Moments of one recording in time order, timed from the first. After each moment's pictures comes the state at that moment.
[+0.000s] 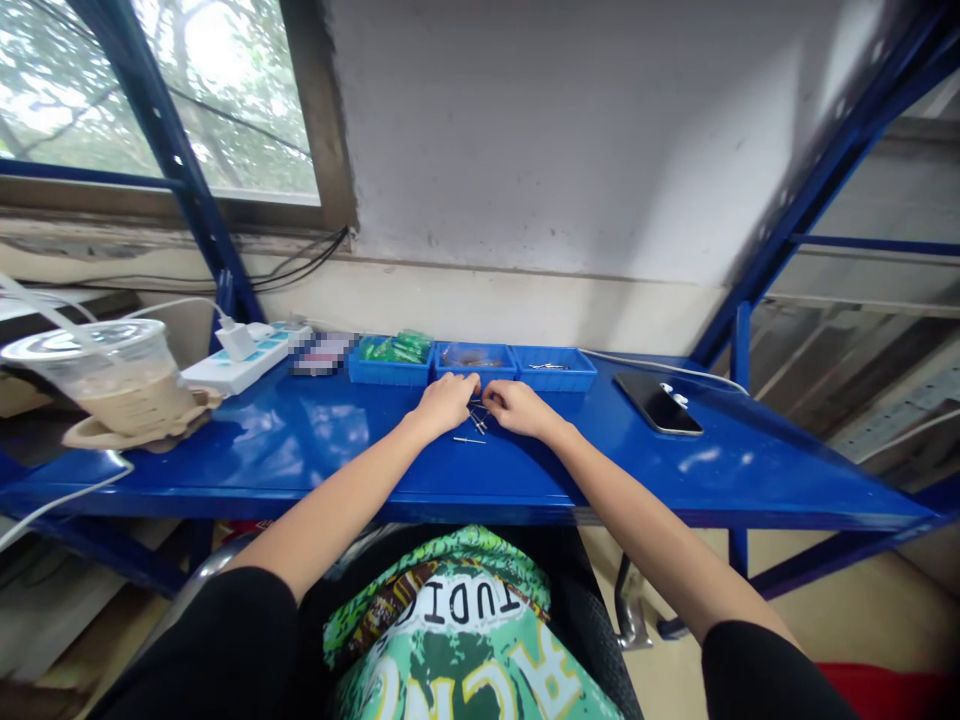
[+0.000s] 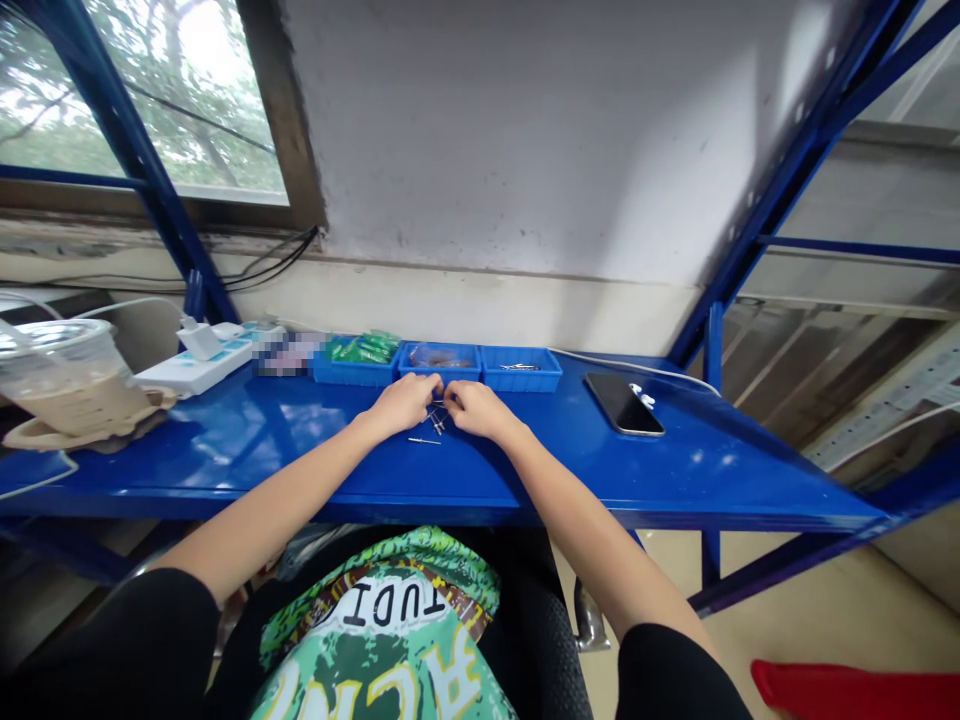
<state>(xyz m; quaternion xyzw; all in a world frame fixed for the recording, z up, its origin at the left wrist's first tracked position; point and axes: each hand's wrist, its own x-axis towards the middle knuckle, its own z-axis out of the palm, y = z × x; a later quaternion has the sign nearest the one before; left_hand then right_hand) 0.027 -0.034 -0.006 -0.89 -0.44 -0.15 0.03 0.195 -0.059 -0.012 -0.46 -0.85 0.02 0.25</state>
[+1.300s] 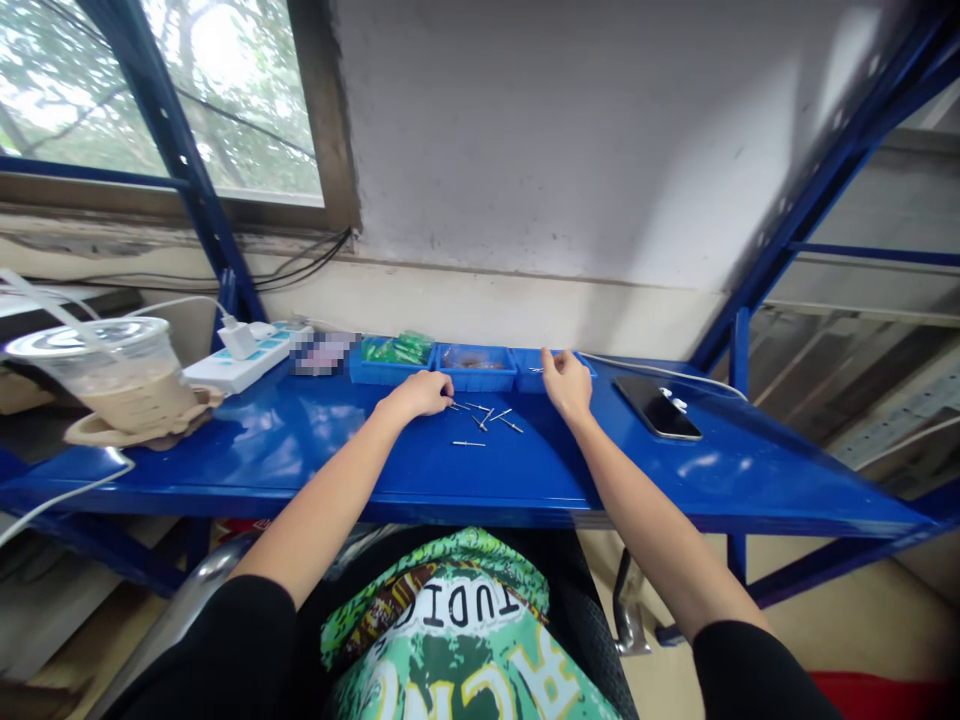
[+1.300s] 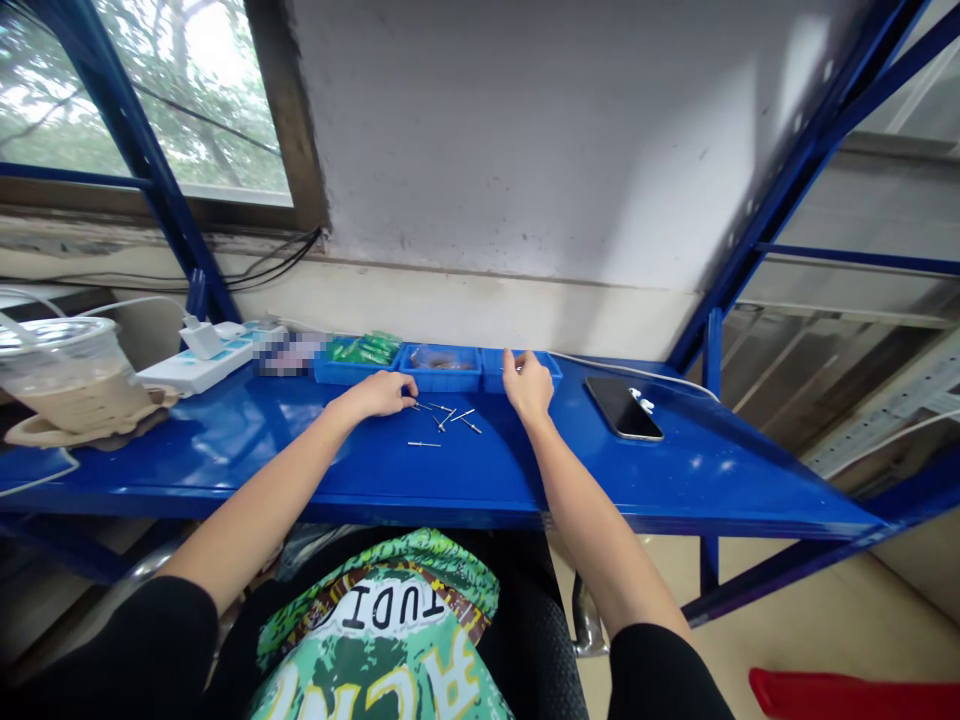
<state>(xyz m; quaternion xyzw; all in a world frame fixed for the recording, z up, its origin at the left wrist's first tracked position) -0.005 -0.012 0.013 -0.85 -0.52 -0.08 -0.08 0.244 -0.038 -0.002 -0.70 -0.53 -0.04 0.48</state>
